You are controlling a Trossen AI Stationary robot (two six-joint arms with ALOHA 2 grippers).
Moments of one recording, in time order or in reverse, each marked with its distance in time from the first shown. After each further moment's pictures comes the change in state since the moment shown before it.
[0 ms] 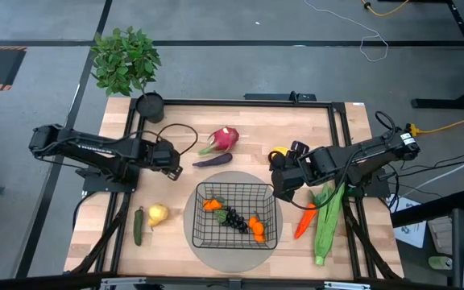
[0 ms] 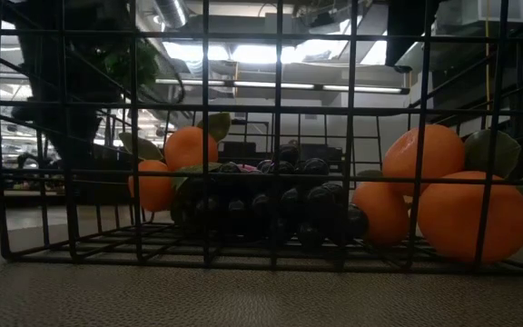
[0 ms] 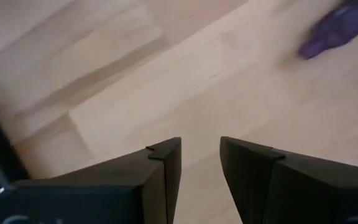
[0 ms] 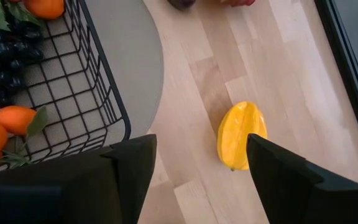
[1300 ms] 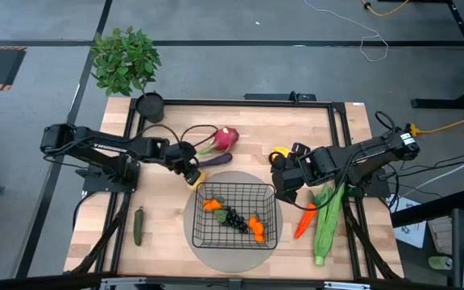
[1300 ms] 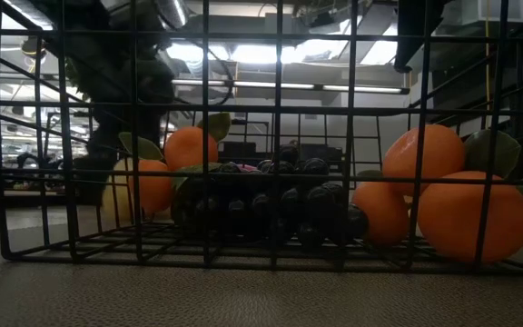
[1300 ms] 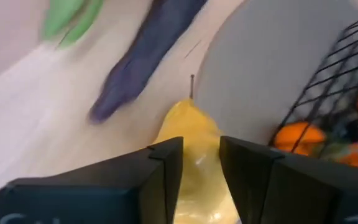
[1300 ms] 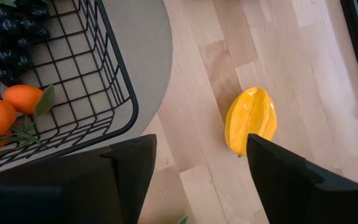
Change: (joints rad) left arm 0.093 0.182 -0.004 0.436 0.355 0.234; right arm 0.000 0.000 0.000 -0.032 -0.063 -0.003
